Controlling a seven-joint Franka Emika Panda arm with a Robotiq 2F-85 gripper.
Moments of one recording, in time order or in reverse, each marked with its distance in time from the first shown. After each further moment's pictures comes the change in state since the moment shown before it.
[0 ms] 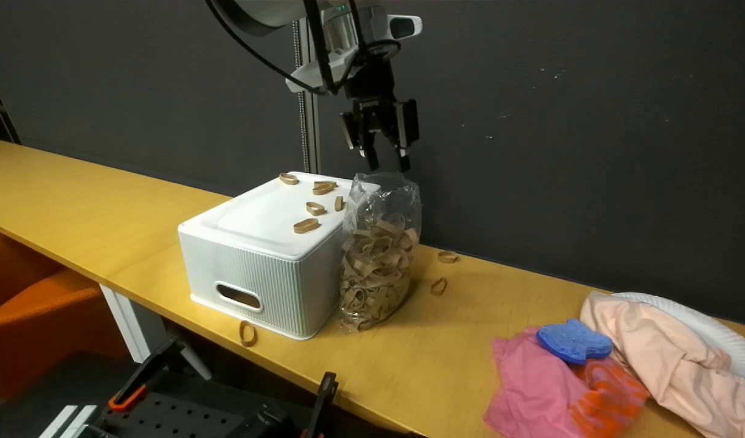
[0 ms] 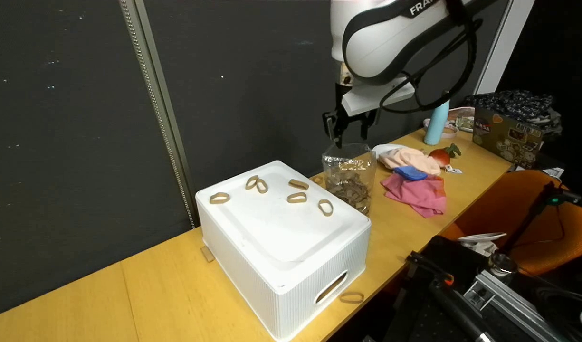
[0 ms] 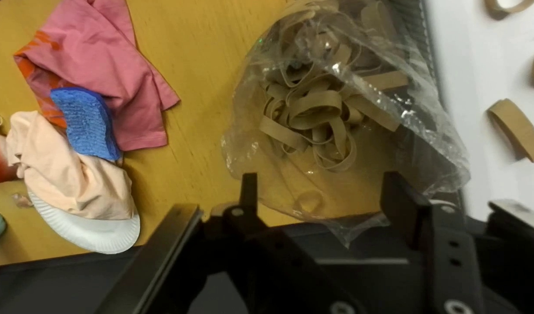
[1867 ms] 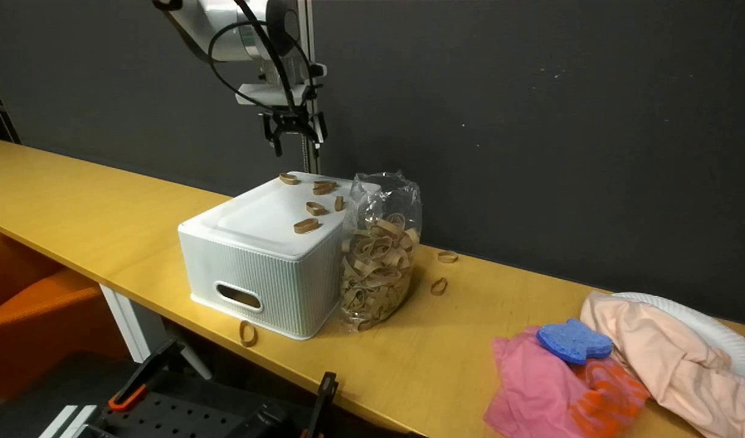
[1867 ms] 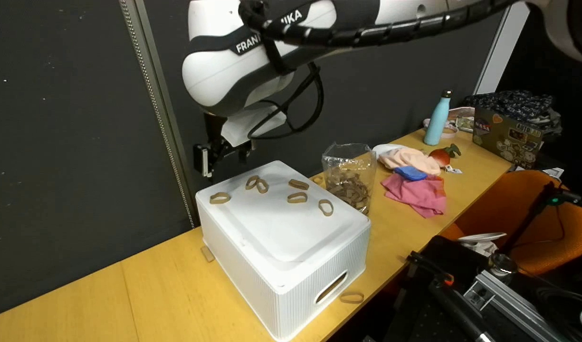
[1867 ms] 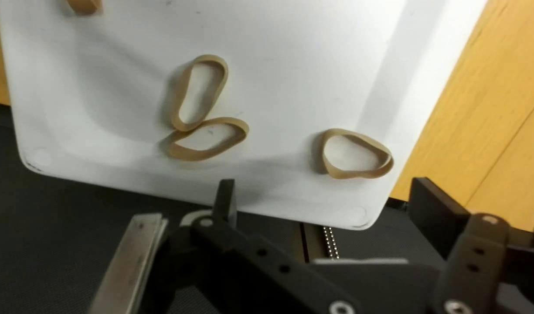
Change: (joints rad) arm 0.169 0.535 0.165 0.685 0.215 -0.078 -0.422
